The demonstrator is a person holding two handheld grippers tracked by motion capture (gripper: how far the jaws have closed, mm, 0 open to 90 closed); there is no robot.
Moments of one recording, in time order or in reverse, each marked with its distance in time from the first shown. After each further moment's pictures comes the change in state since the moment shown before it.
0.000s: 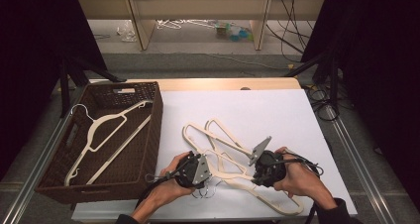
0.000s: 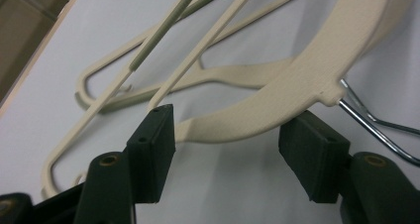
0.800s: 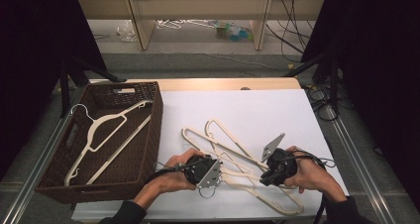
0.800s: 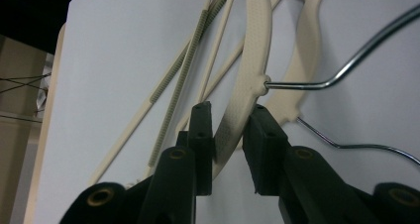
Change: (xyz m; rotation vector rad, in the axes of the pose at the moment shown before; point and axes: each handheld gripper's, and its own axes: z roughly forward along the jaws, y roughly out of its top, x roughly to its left) left arm 0.009 0.041 -0.008 -0.083 -0.157 0.388; right arm -0.031 -0.032 0.010 -0.056 0.102 0.020
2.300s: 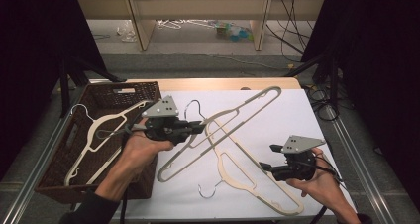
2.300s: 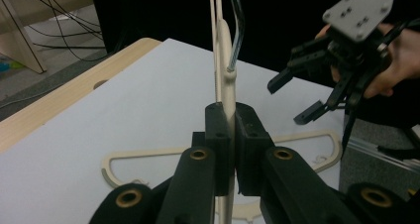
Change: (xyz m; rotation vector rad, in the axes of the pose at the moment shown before) left arm 0.086 0.009 -0.142 -0.324 0.044 -0.875; right arm 0.023 -0.020 -0.039 -0.516 -0.345 0.109
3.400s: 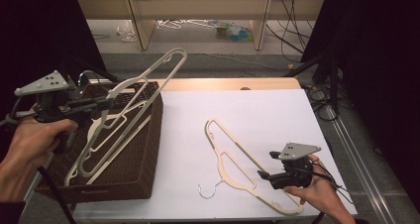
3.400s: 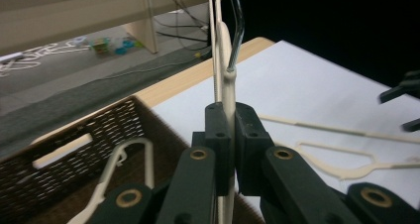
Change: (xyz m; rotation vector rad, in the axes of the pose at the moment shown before) left arm 0.080 -0.018 -0.173 -0.019 0.355 -0.064; right arm 0.009 -0.016 0.008 0.039 0.027 0.041
